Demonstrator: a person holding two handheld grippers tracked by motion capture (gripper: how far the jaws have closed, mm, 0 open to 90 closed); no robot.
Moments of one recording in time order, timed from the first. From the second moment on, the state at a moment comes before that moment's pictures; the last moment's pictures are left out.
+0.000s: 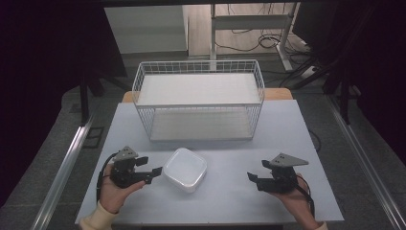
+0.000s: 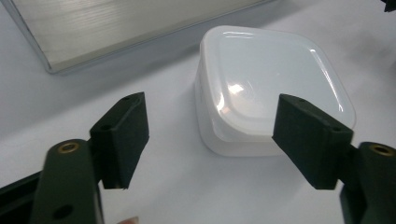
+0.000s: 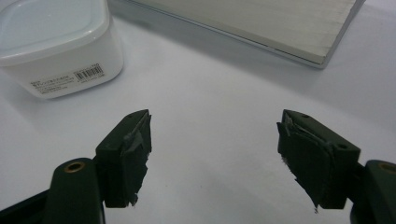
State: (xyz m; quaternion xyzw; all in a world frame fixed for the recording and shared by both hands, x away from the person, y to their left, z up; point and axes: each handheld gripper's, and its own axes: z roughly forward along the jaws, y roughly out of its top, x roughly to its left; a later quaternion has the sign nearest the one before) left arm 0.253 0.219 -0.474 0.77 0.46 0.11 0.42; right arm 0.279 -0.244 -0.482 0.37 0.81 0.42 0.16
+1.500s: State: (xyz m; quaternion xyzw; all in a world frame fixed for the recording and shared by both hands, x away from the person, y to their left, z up) left arm 0.264 0.194 -0.505 0.81 0.48 0.05 0.34; right arm 0.280 -0.249 -0.484 0.38 0.81 0.40 0.16
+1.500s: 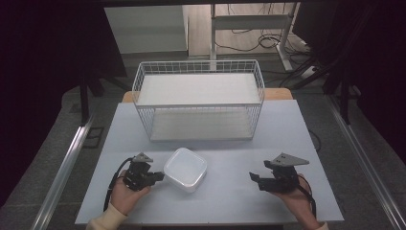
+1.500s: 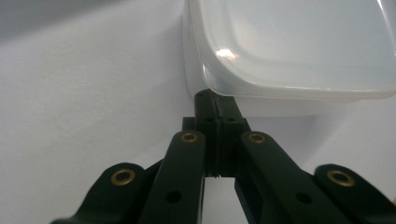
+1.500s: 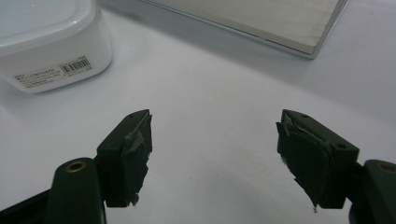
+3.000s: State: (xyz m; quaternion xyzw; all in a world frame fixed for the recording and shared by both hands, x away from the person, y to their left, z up) left arm 0.331 0.148 -0.506 0.81 0.47 0.03 0.35; right arm 0.282 -0.252 -0.487 0.39 0.82 0.40 0.16
